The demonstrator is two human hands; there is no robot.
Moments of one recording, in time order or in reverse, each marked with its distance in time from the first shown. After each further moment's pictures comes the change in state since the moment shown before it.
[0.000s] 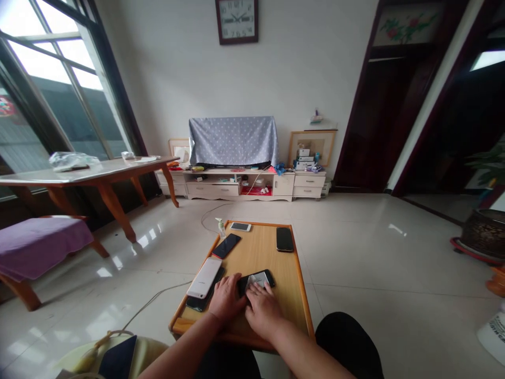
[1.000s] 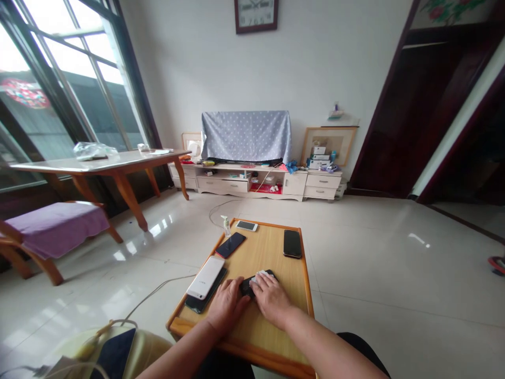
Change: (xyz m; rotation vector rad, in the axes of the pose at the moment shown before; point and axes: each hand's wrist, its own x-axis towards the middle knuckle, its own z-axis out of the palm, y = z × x) left_hand 0.006 0.000 0.004 -0.043 0.069 0.083; right_hand 0.041 0.068 -0.005 -0.247 0.077 -0.352
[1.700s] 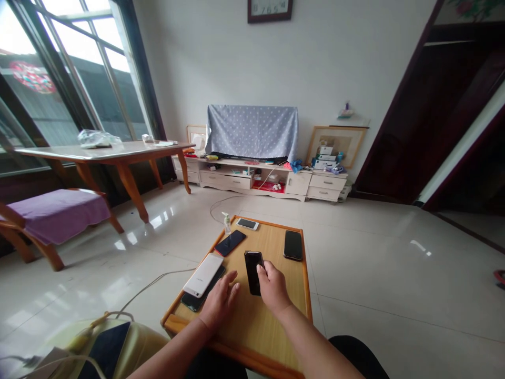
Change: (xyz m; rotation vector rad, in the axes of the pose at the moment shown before) left_hand 0.004 -0.014 0.007 -0.278 0.140 -0.186; right_hand 0.043 -0.003 -0.029 0.778 0.330 0.666
